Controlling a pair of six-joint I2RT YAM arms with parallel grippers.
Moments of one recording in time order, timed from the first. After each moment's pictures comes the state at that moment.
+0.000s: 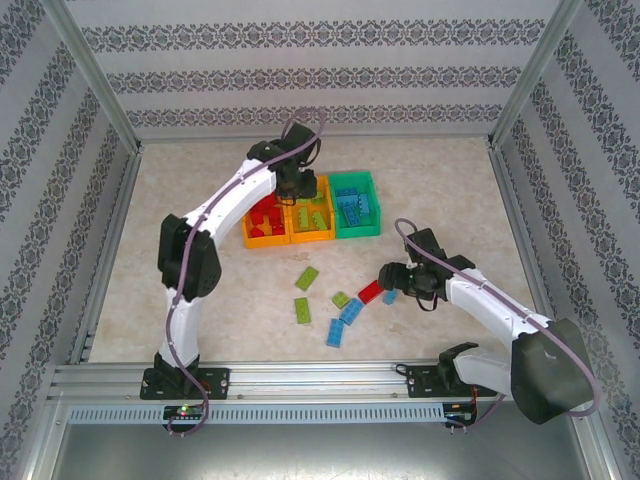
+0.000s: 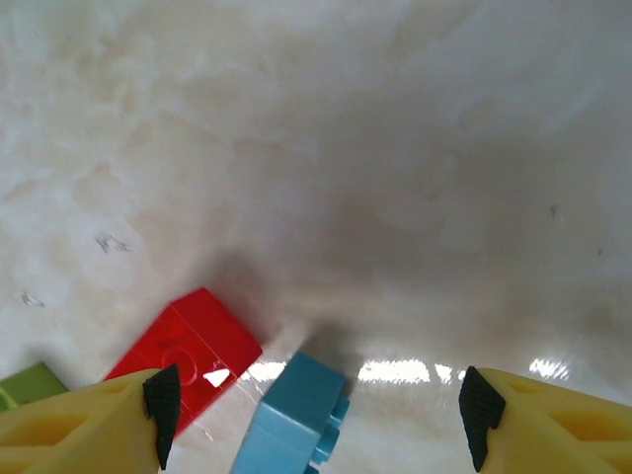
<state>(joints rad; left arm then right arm) -0.49 2.14 2.07 -1.03 -0.04 -0.53 0.35 1.17 0.59 -0.60 -0.11 0.58</state>
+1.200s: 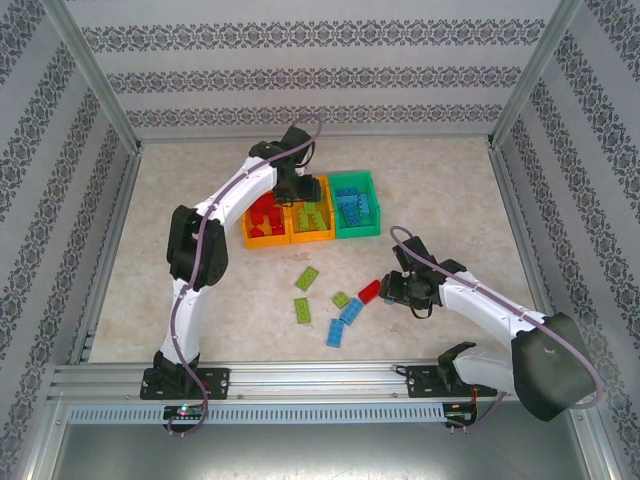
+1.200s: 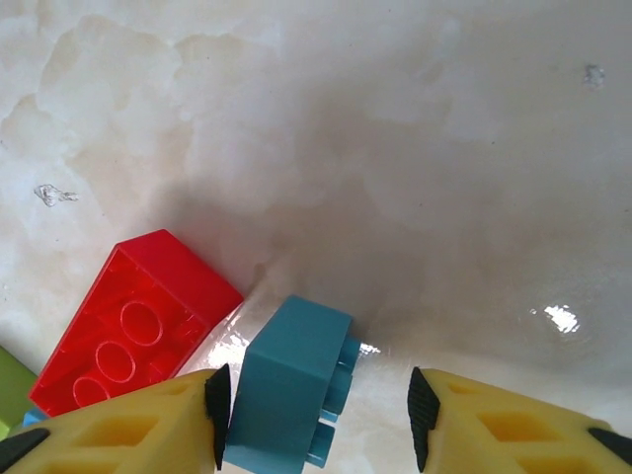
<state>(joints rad) -0.44 2.20 2.04 -1.01 0.09 -0.45 0.44 1.19 0.57 -0.62 -0.07 0.74</state>
